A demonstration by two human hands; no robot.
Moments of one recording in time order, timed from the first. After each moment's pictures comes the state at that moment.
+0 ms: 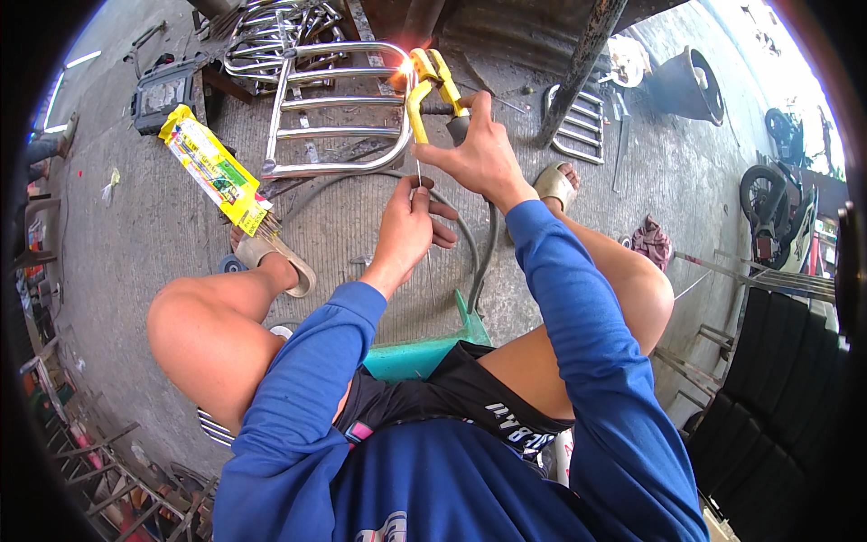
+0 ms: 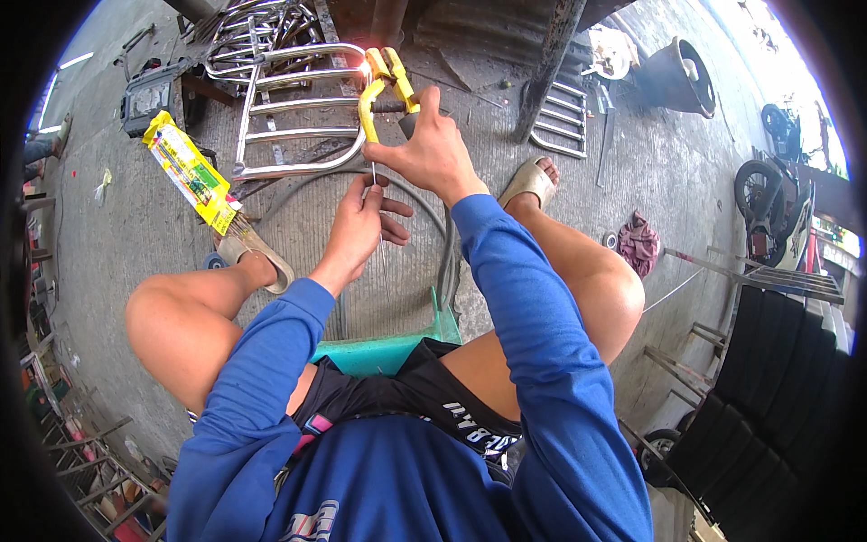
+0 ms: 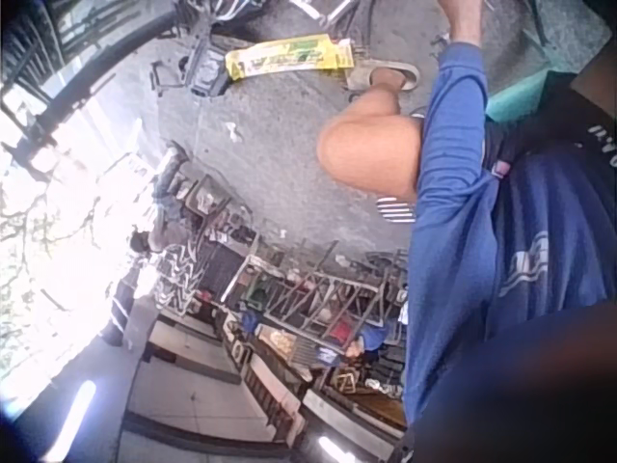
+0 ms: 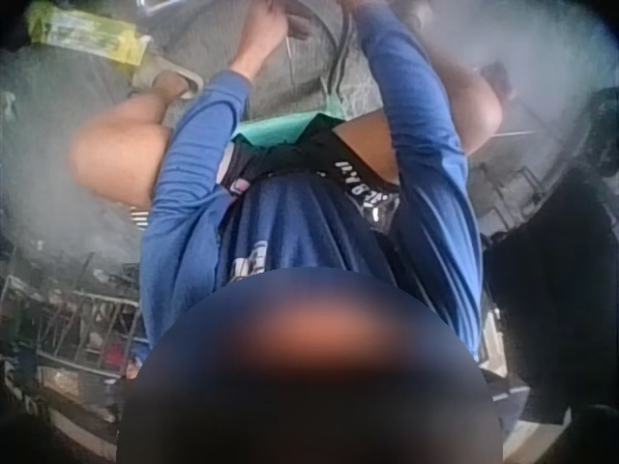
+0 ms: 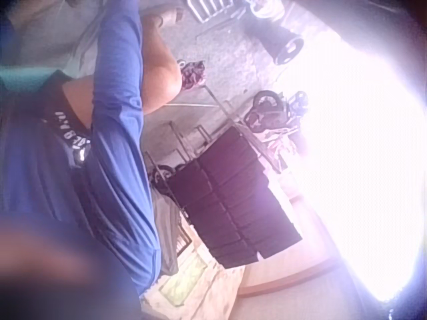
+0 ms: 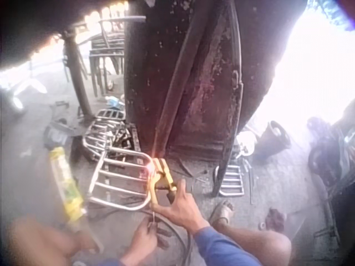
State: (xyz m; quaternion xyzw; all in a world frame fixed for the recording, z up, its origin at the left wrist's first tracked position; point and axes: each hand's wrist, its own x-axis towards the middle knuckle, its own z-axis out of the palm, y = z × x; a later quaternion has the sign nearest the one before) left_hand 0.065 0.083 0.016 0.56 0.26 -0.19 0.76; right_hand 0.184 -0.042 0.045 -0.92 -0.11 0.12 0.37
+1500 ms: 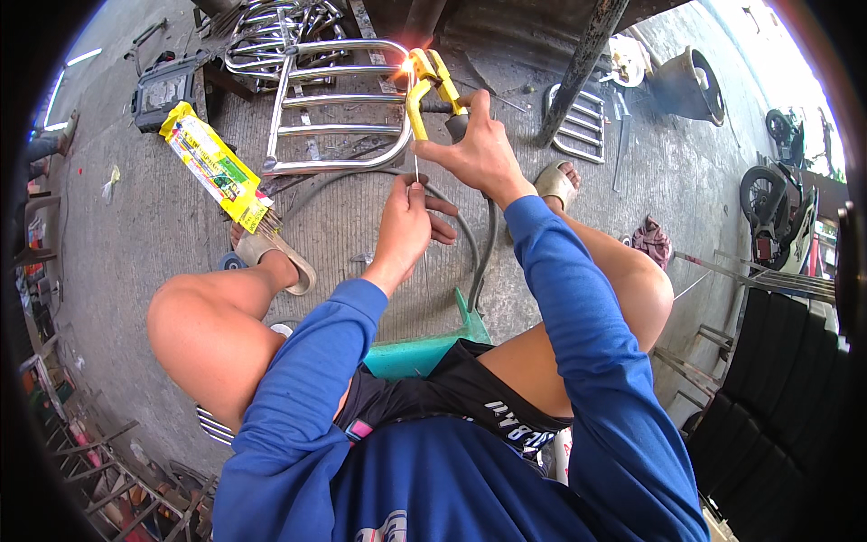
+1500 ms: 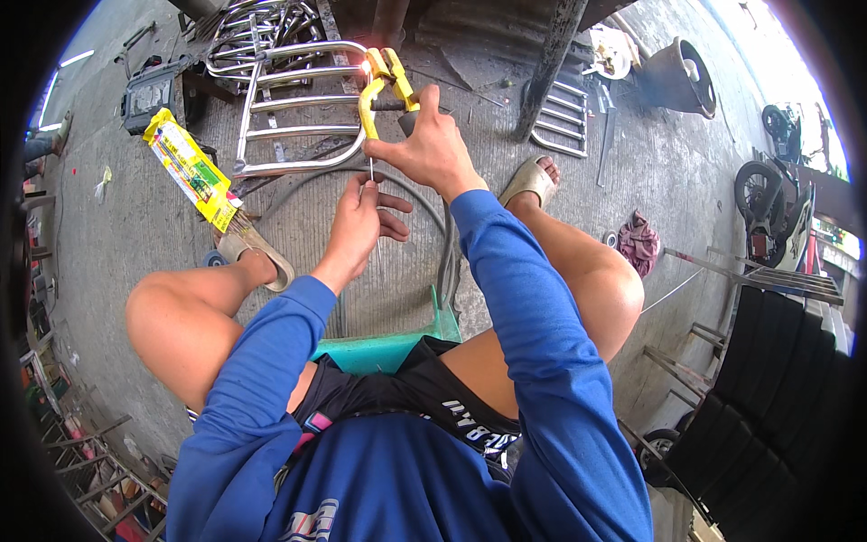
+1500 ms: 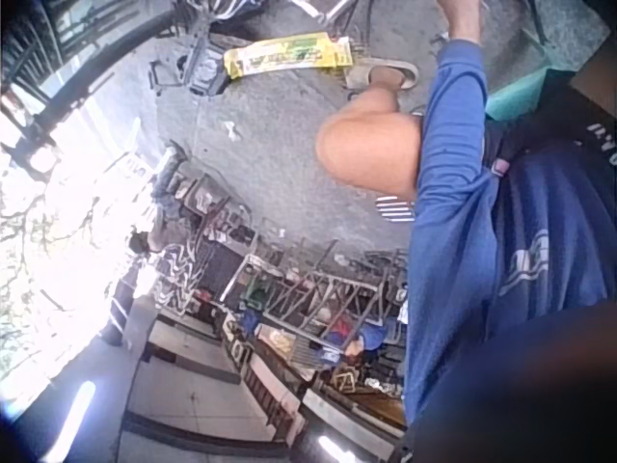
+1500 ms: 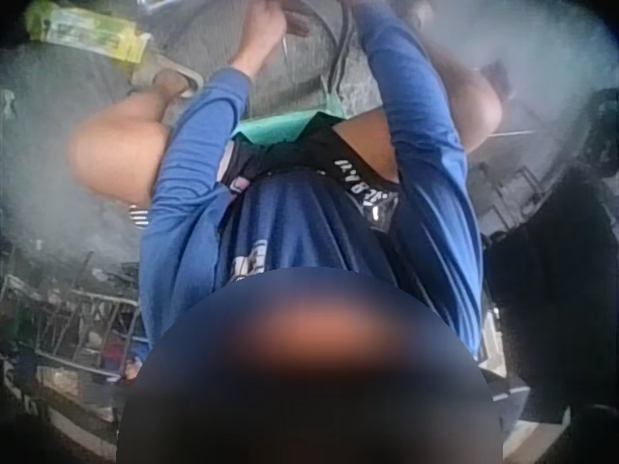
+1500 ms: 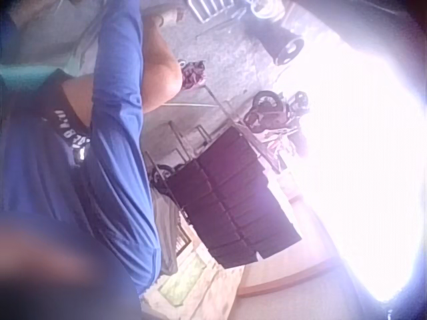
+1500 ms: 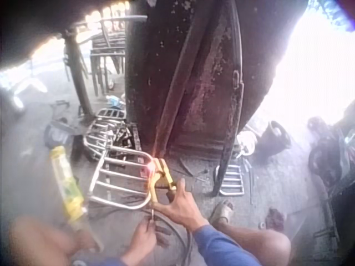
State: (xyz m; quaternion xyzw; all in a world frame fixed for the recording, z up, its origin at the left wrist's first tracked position) left_hand 0.064 0.081 0.012 0.54 0.27 -0.17 0.78; right_hand 0.186 -0.041 0.043 -0.91 -0.09 0.16 0.36
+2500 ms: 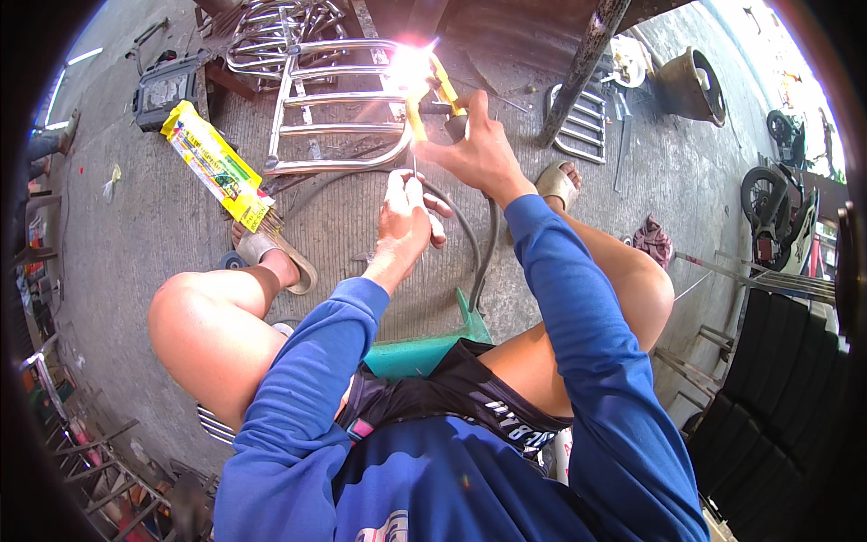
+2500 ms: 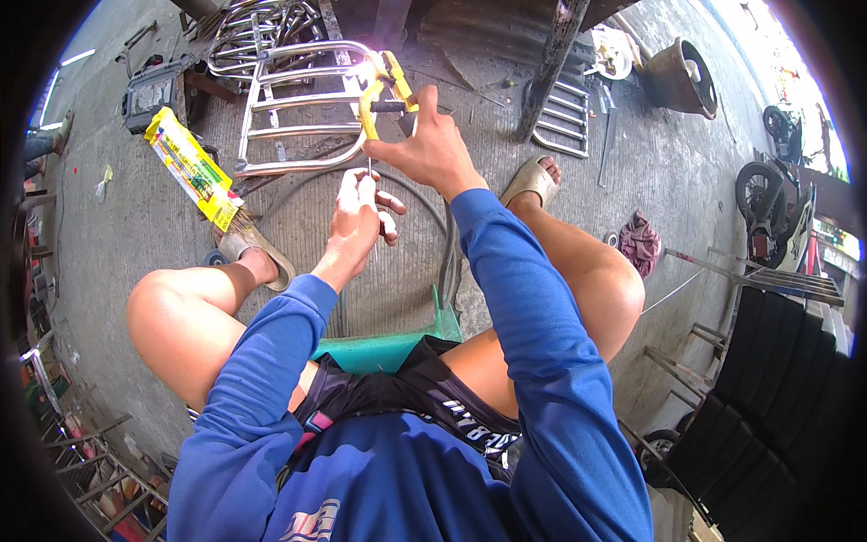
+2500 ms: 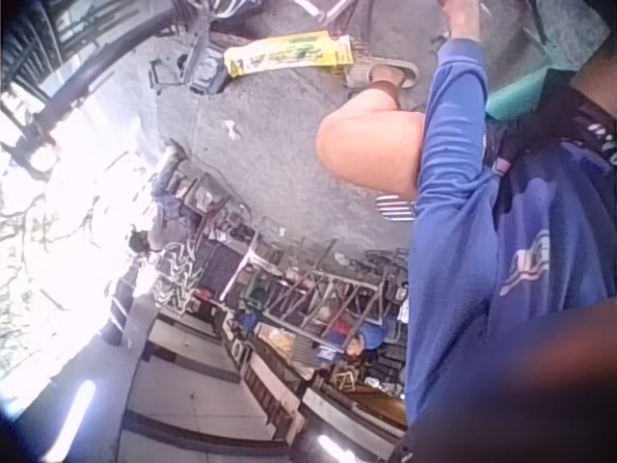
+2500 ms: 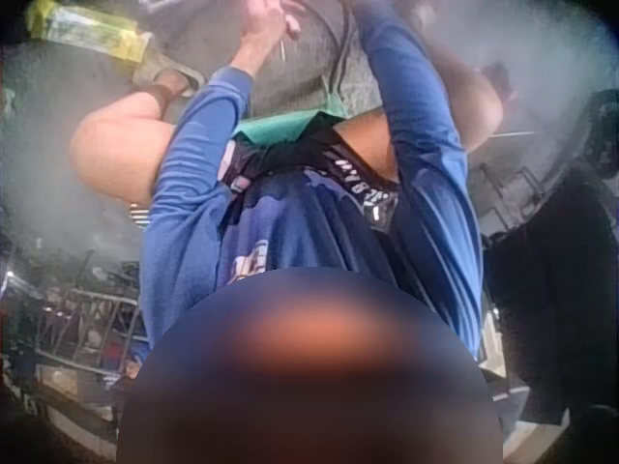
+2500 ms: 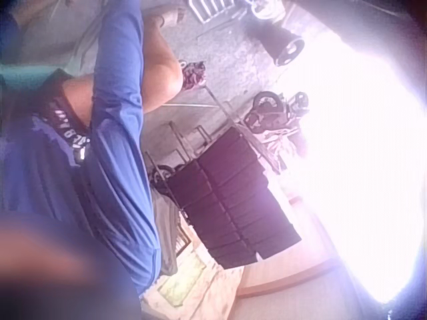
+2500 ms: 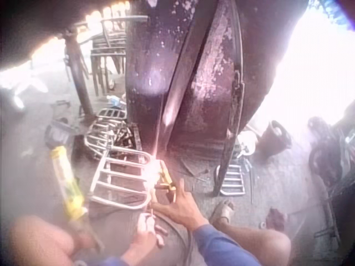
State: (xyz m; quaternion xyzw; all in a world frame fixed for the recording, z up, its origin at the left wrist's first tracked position) left_hand 0.068 0.085 0.019 0.56 0.32 -0.19 0.74; right_hand 0.188 -0.043 0.032 -0.90 -0.10 0.16 0.39
